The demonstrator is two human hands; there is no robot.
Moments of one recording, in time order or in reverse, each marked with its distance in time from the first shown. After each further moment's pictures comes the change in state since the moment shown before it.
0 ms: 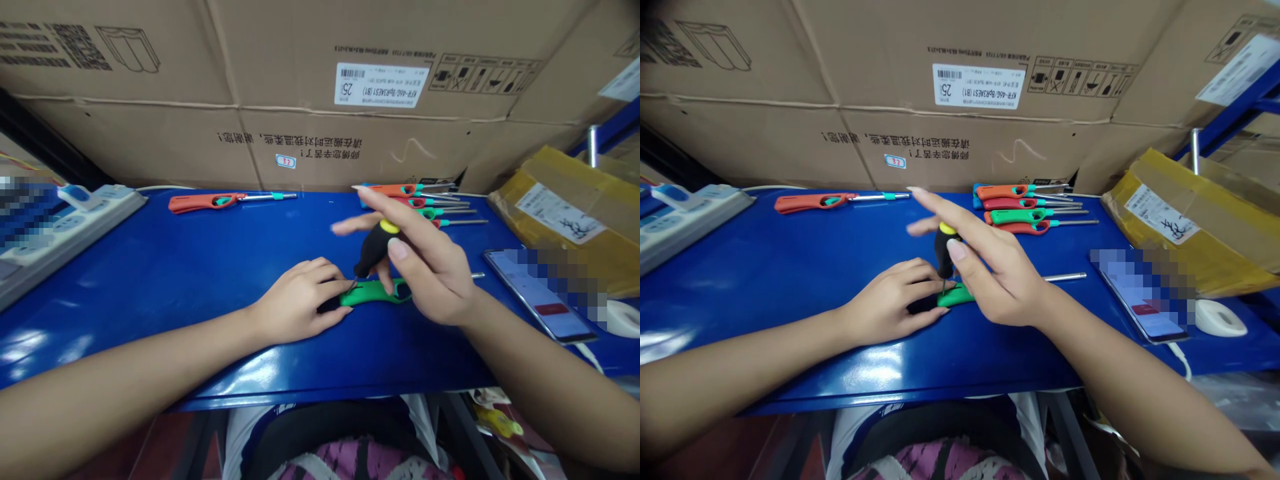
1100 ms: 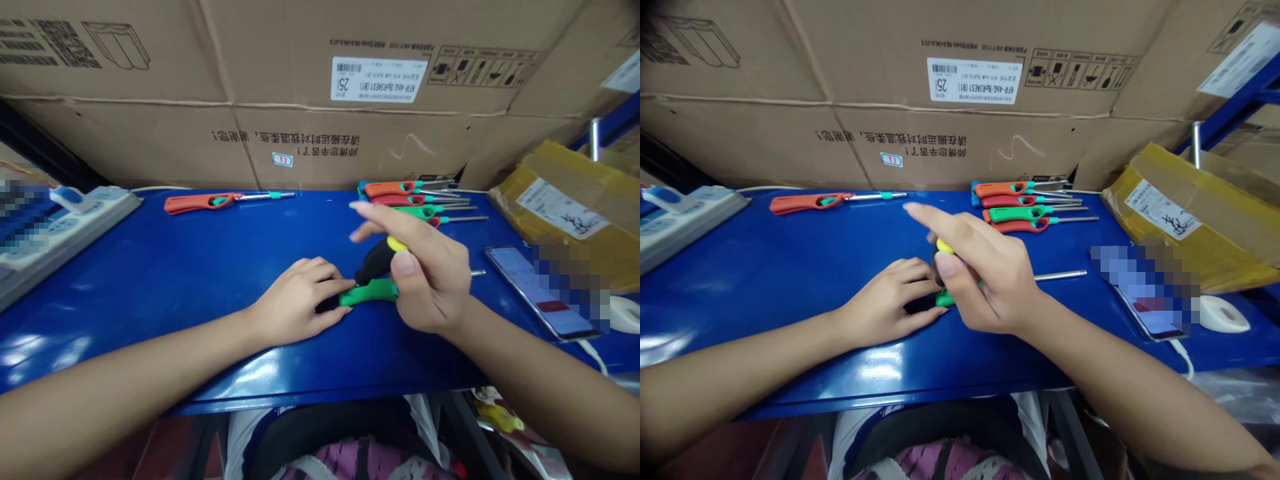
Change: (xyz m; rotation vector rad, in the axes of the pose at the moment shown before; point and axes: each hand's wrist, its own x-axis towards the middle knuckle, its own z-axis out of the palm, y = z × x) left_hand 0.001 0.002 -0.001 -0.017 -0.002 -0.026; right_hand -0.003 -0.007 0.007 -0.284 0.173 -0.191
